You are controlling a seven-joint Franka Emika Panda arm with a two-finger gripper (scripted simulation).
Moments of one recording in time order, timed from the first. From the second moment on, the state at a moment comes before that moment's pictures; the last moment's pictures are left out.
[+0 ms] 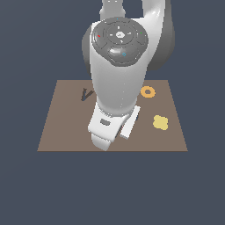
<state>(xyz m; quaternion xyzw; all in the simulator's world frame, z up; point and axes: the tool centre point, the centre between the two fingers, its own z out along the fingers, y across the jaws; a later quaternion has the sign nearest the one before) 0.060 0.009 0.036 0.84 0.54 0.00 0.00</state>
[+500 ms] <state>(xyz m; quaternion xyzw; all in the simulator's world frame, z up) 0.041 0.050 0.039 0.72 0.70 0.00 0.00</state>
